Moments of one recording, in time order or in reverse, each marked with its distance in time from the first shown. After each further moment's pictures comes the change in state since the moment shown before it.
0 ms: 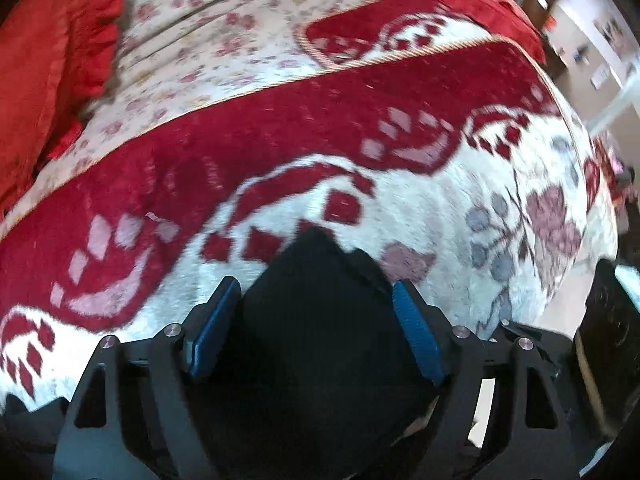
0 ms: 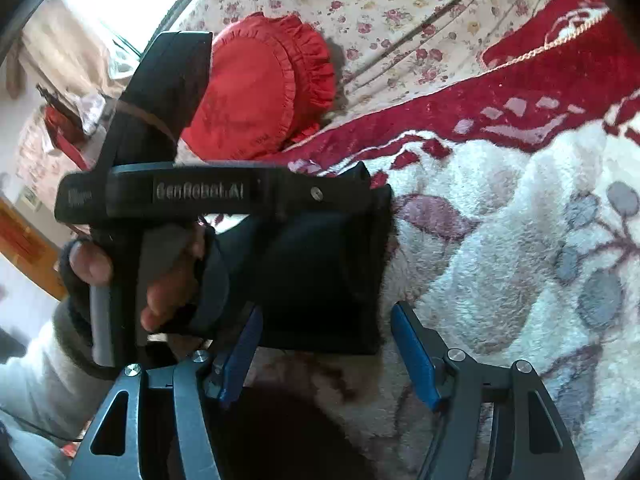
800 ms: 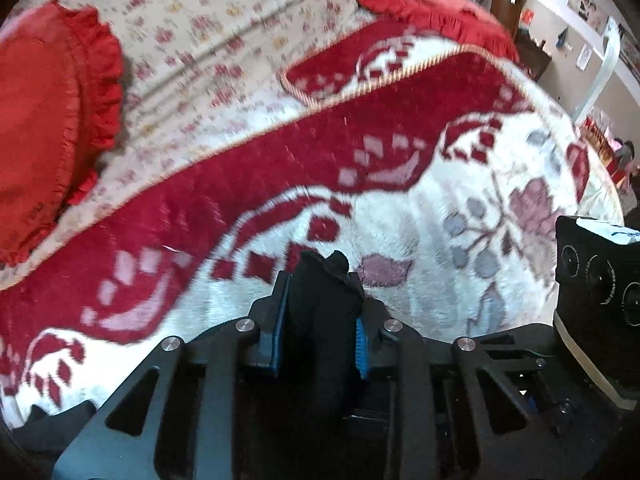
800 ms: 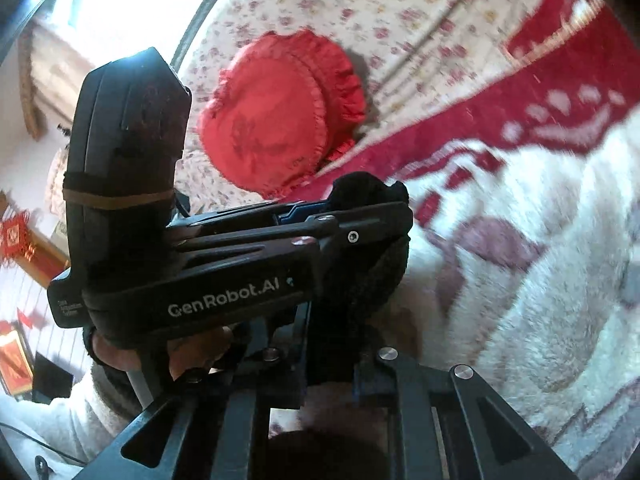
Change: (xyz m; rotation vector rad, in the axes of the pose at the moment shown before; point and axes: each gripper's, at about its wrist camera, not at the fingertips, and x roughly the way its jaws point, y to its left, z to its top) left arm -0.045 -0.013 -0.012 0.074 -0.151 0.039; right arm 0.012 0.022 0.023 0.067 -0.059 0.152
